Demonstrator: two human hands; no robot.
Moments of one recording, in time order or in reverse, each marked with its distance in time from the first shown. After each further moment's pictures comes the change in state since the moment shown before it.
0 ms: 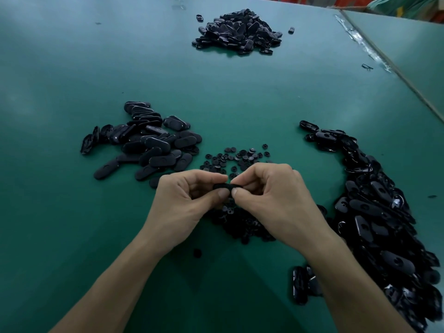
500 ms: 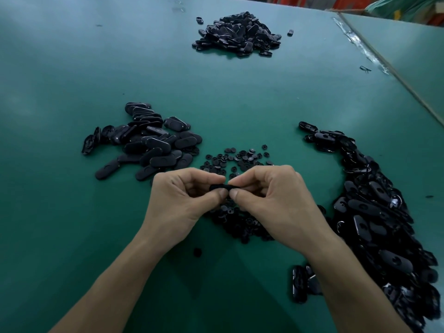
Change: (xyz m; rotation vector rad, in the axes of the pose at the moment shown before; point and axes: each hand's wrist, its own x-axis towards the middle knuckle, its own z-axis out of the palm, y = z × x) left_hand -0.001 0.006 0.001 0.062 0.073 0.089; right_hand -0.004 -0.004 -0.002 0.022 -0.006 -0.020
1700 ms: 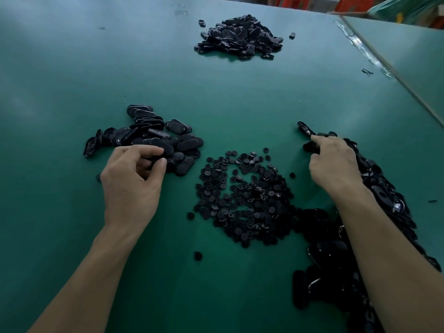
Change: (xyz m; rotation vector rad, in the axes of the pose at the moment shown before) left_hand 0.026 -0.015 -0.055 0.698 0.456 0.211; right_hand 0.072 0.081 -0.075 -0.729 0.292 0.394
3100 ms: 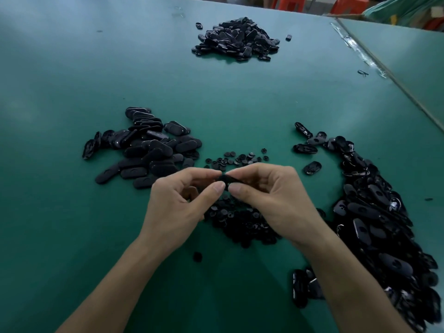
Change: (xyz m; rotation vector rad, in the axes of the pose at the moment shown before) left_hand -0.037 0.045 0.012 -0.523 -0.411 -0.075; right_hand -0.102 -0.063 -0.004 1.069 -0.432 -0.366
